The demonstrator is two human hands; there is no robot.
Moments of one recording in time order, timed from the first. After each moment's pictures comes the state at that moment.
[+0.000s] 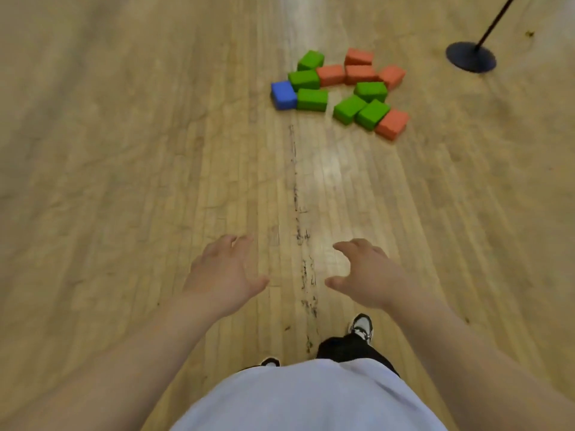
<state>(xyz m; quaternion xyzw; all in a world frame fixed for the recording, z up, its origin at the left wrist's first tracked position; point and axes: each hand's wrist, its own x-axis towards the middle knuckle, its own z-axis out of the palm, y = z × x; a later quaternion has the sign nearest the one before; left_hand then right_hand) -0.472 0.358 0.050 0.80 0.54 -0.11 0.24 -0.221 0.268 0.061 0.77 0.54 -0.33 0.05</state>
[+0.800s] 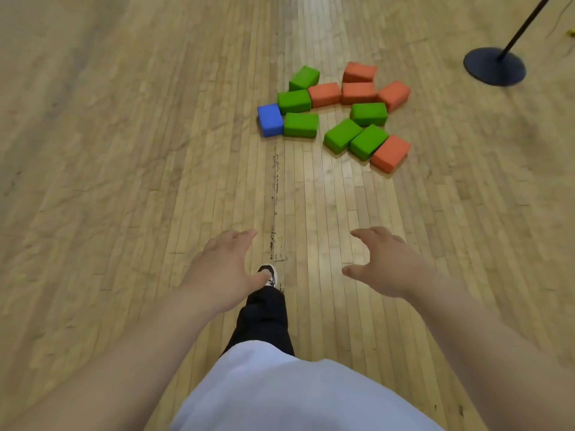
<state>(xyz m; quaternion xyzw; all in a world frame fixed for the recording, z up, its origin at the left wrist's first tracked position) -0.153 0.582 0.064 0.78 0.56 -0.10 0.26 0.135 0.502 0.056 0.77 0.54 -0.34 0.02</state>
